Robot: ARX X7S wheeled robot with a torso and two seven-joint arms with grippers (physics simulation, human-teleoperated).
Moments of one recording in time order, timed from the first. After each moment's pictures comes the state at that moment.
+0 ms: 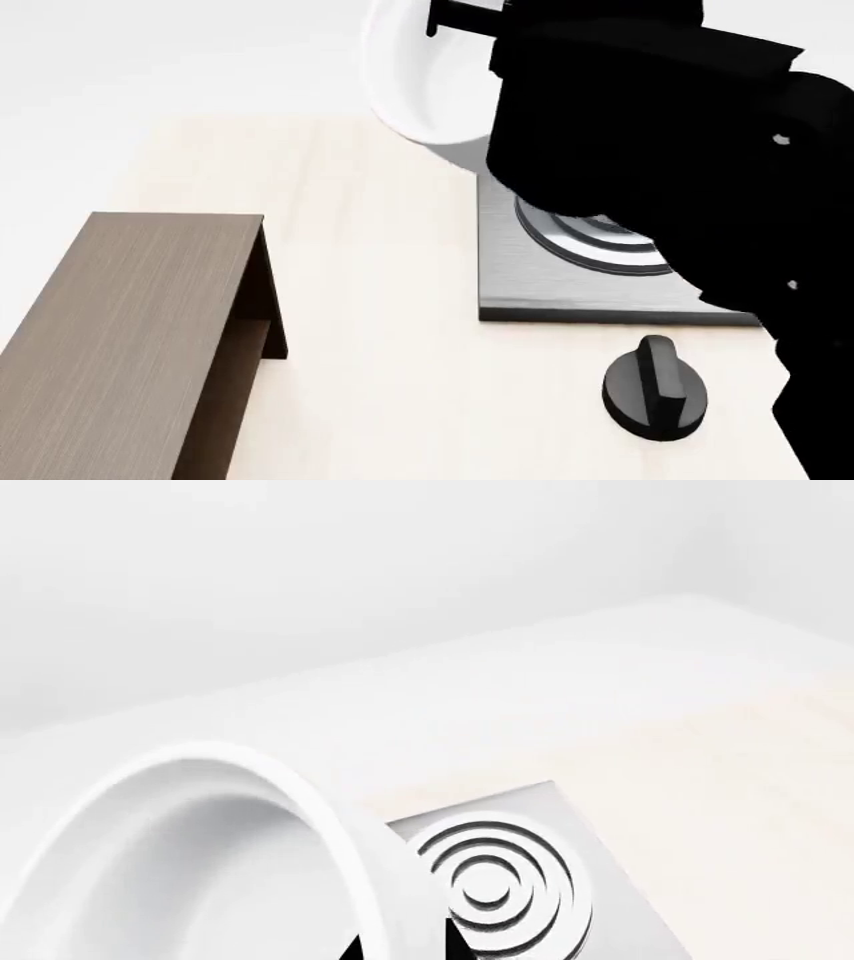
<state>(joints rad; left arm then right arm) 0.49 -0.26 -0.30 0.55 -0.32 0.26 -1.17 1.59 0.45 -0.94 0.25 1.70 0.60 1.22</state>
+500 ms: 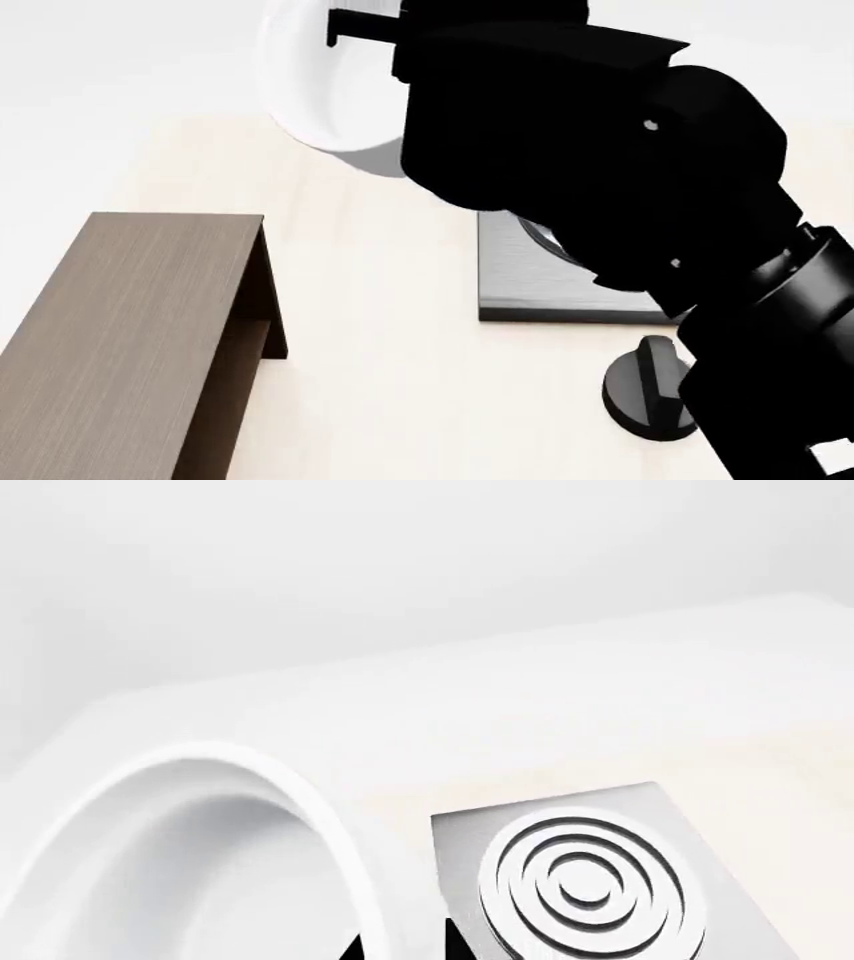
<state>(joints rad) 0.49 -0.26 -0.30 0.55 -0.32 0.27 -1.17 1.60 0.32 -0.98 0.34 1.67 0.58 1.09</state>
